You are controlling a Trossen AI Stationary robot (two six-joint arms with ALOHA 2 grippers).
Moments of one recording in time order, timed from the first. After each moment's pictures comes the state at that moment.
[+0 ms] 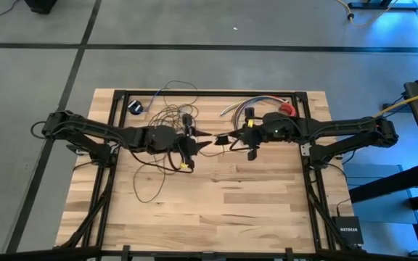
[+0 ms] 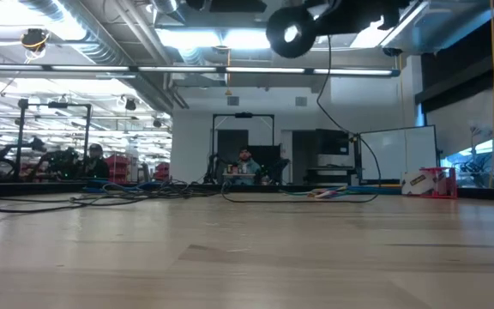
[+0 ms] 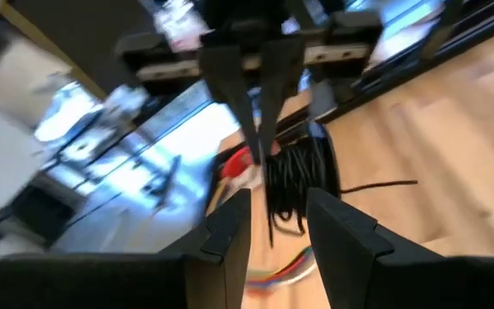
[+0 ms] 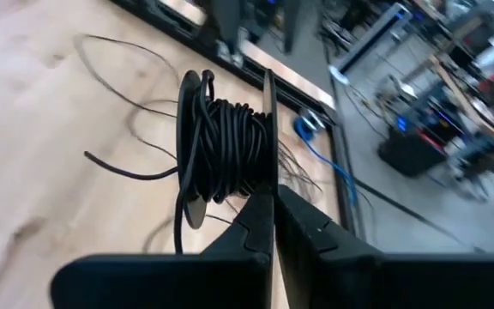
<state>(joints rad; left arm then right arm) -0.09 1.39 1.02 0.14 -0.37 0.58 -0.03 1.15 0.89 -0.12 0.08 -0.56</state>
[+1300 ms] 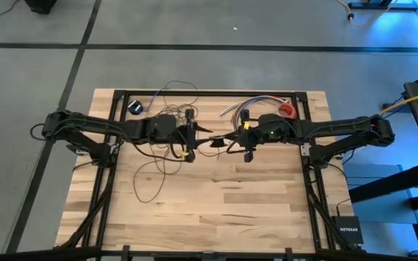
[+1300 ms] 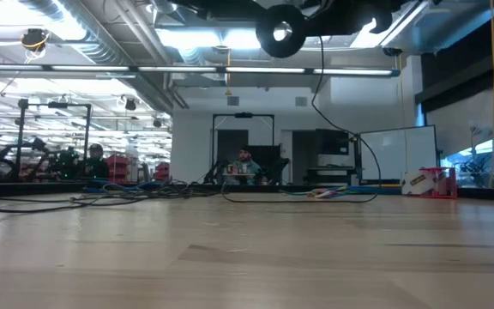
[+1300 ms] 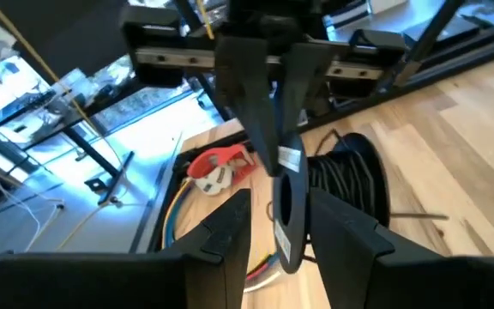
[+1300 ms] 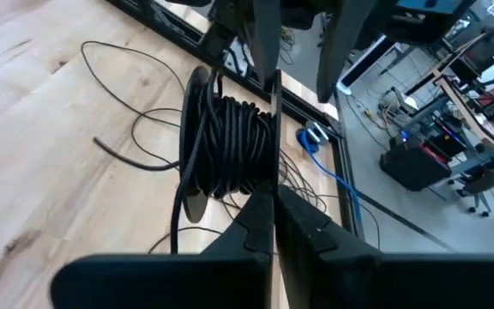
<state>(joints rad) 0.01 1.38 1.02 0.12 -0.18 0.44 -0.03 1.20 0.89 -0.05 0.06 -0.58</state>
